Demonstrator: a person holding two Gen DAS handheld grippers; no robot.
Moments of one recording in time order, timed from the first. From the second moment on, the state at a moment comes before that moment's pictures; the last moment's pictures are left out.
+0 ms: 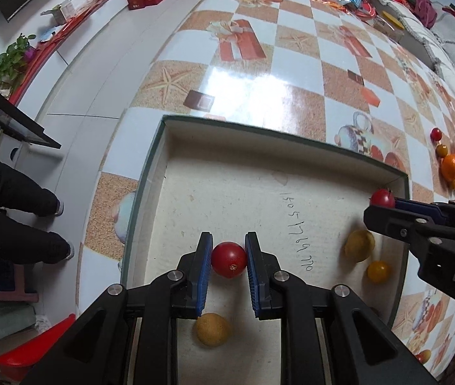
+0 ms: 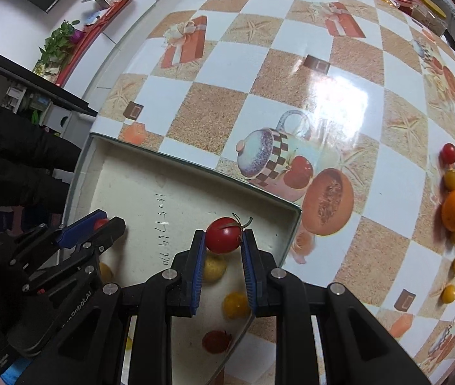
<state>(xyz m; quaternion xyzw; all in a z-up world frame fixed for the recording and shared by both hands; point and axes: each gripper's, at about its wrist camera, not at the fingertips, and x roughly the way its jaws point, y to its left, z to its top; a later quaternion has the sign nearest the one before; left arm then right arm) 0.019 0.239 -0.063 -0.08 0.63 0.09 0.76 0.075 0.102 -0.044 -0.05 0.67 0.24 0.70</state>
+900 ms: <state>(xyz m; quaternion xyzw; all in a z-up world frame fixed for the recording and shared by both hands) -0.010 0.242 -0.046 -0.07 0.62 0.10 0.77 0.071 0.104 -0.026 0.00 0.65 0.28 0.71</state>
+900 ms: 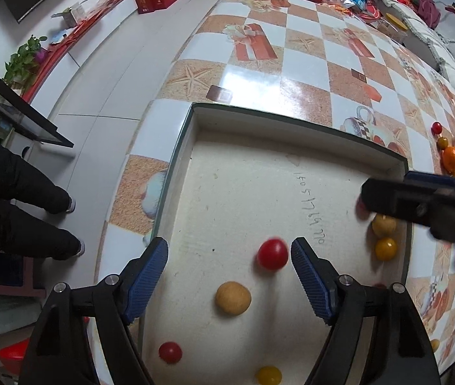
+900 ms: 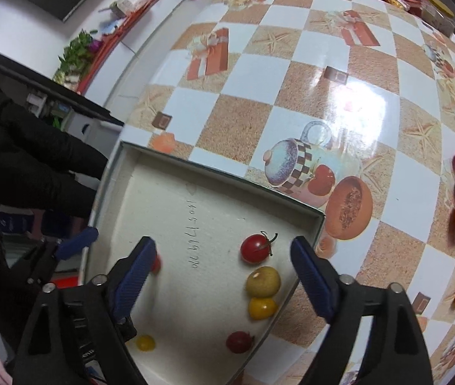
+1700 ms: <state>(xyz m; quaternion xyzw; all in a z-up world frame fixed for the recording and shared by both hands) -0.048 0.082 -0.006 0.02 0.63 -0.05 0.78 -0.031 -0.161 -0.033 0.09 0.69 0.05 0.71</state>
